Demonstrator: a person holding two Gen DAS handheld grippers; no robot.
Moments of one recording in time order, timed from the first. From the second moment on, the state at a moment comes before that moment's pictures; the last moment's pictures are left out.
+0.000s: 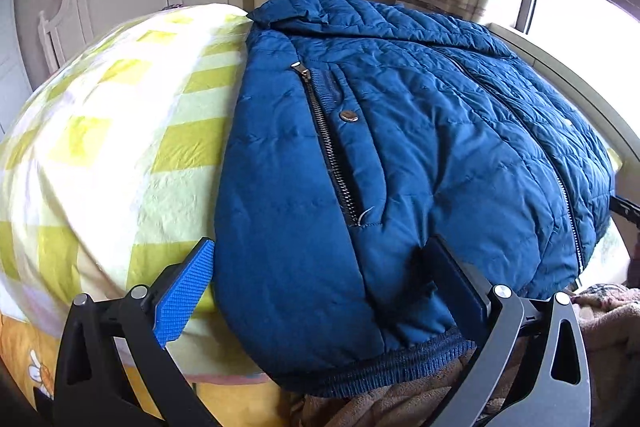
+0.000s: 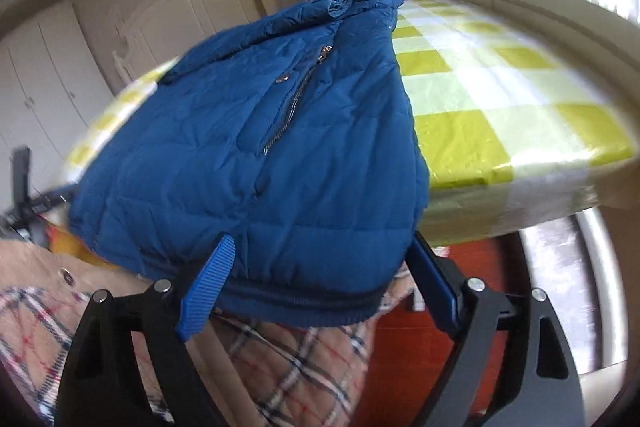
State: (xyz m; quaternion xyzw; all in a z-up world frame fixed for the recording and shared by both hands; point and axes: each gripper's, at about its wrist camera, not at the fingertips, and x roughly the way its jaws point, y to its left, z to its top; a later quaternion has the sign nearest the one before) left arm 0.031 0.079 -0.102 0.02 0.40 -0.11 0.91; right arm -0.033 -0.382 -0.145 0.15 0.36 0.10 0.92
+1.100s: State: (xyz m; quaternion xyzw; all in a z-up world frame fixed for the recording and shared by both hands) left arm -0.001 0.111 -0.099 -0.08 0.40 -0.16 0.90; right arm -0.043 -0.352 -0.100 0.09 0.30 0.16 0.94
